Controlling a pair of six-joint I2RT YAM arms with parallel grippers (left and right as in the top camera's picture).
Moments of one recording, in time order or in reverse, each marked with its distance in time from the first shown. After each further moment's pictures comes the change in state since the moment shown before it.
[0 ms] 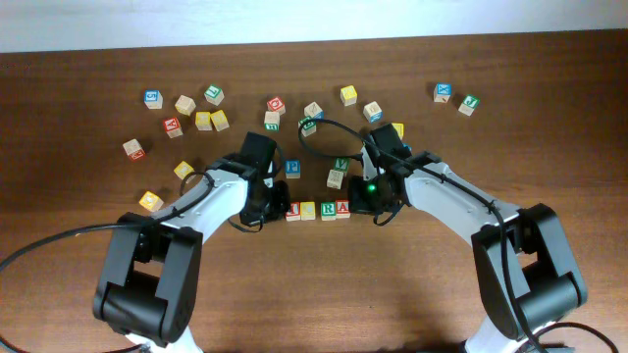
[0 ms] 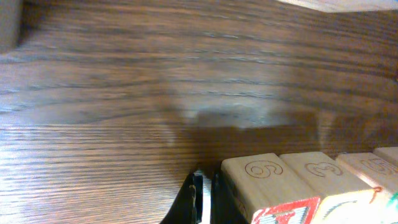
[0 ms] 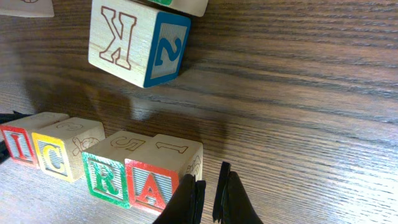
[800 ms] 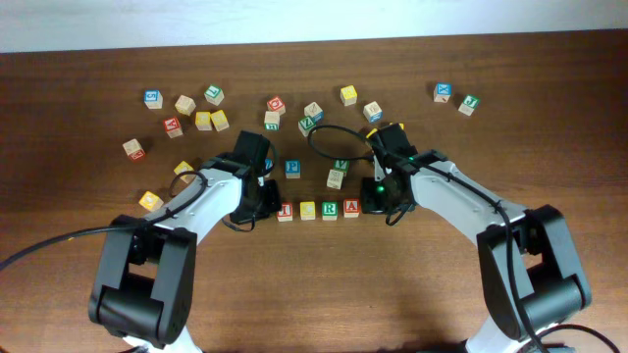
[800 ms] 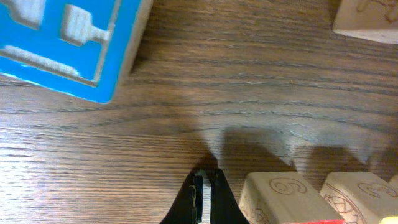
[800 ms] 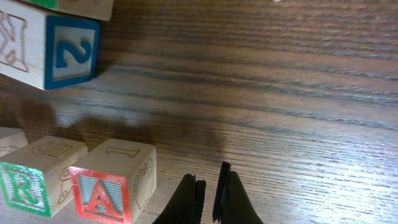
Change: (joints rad) left arm 0.031 -0.013 0.000 -0.028 -0.112 0.034; right arm -0.030 -0.010 0.000 -0.068 0.157 -0.068
